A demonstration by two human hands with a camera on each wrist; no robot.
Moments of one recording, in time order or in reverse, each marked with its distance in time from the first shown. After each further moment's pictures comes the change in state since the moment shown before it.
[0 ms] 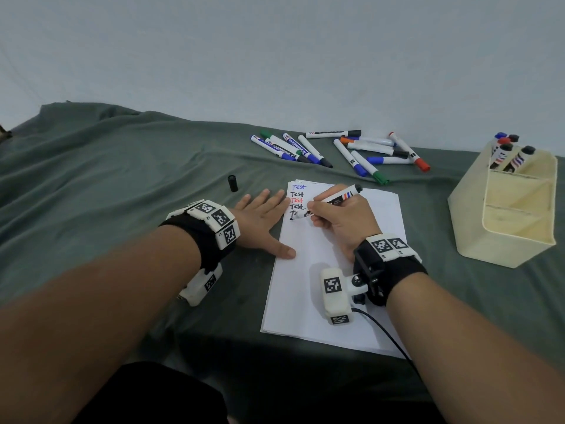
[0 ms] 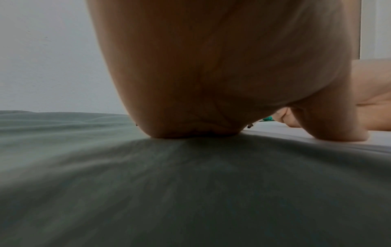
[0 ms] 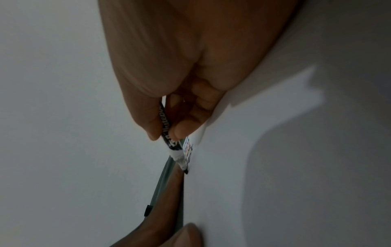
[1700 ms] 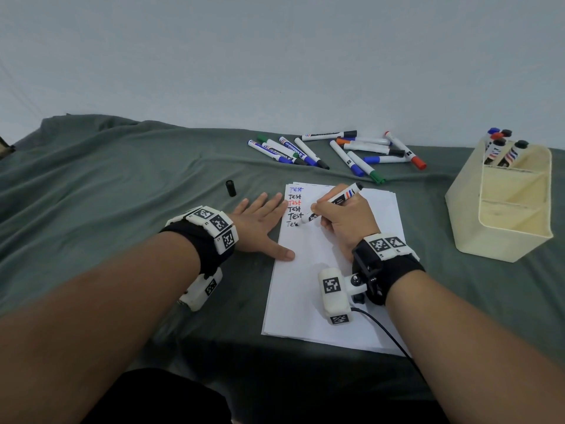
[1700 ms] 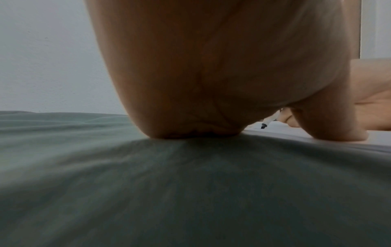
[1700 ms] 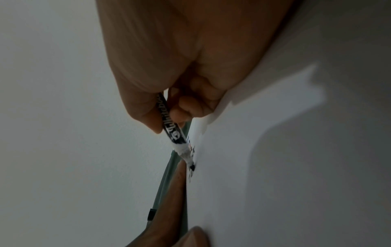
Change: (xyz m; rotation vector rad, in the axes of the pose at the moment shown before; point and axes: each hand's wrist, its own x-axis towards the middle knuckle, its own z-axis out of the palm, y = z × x) left_hand -0.002 0.002 -0.002 0.004 -0.018 -0.008; right_hand 0.003 0.001 -0.005 -0.198 0.083 -0.004
